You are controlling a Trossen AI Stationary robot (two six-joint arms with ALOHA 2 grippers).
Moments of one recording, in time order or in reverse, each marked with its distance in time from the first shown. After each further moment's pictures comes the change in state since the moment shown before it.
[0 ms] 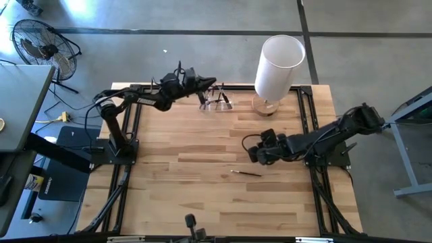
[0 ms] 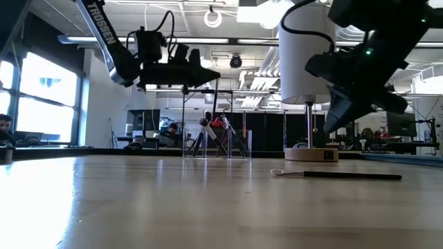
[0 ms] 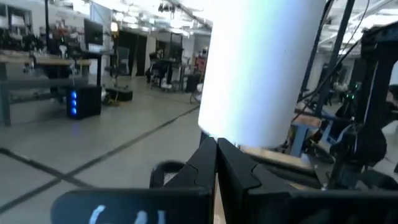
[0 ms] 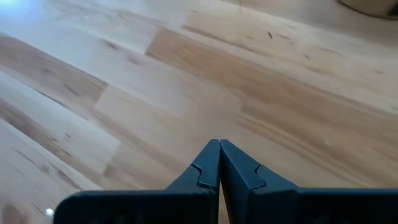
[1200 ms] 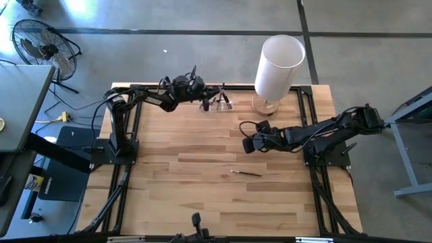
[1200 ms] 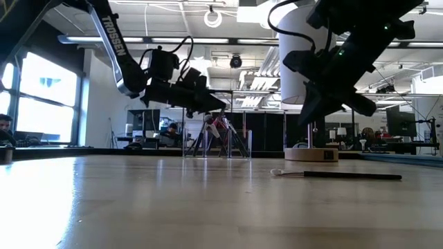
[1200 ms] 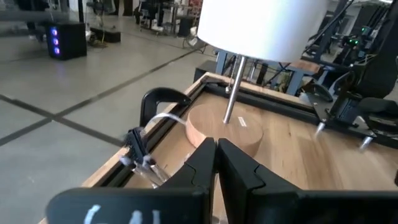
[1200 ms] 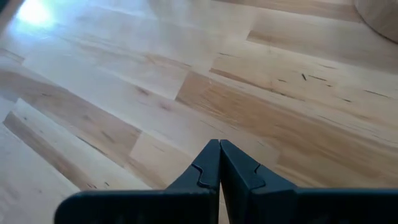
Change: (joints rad) left arm -0.003 0.133 0.049 -0.180 0.068 0.049; right arm -0.158 -0.001 0.000 0.218 -0.089 -0.143
